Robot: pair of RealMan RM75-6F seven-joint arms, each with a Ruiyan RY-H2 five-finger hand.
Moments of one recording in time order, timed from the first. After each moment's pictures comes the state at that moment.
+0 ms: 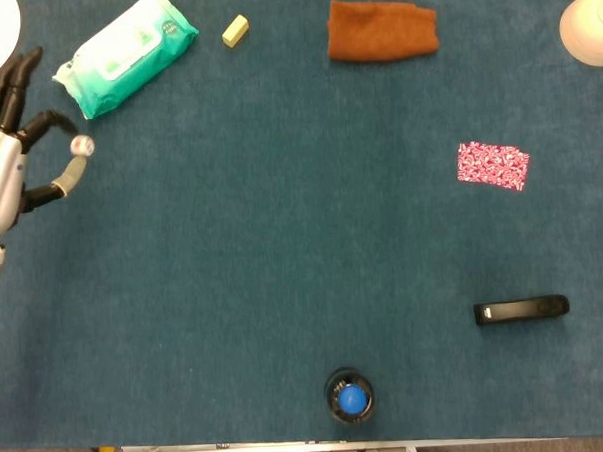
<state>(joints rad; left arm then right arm) -0.43 -1.42 -0.08 -1.16 1.57 1.58 -0.33 0.24 -1.26 0.15 -1.53 -1.49 1.42 0.21</state>
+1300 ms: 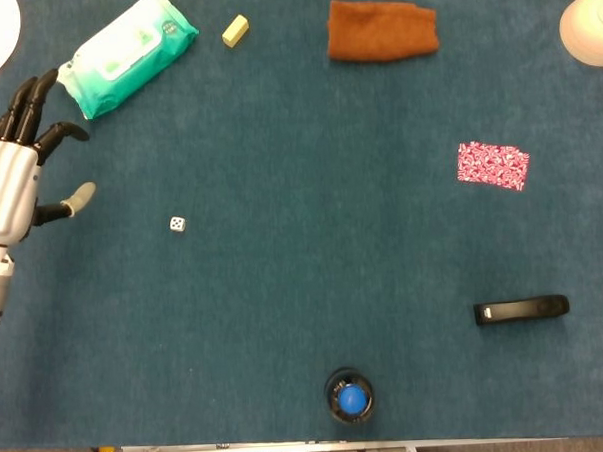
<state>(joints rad) -0.39 -1.38 -0.08 -1.30 1.53 1.42 -0.18 0.21 -1.24 0.13 -1.52 -1.46 1.43 0.25</state>
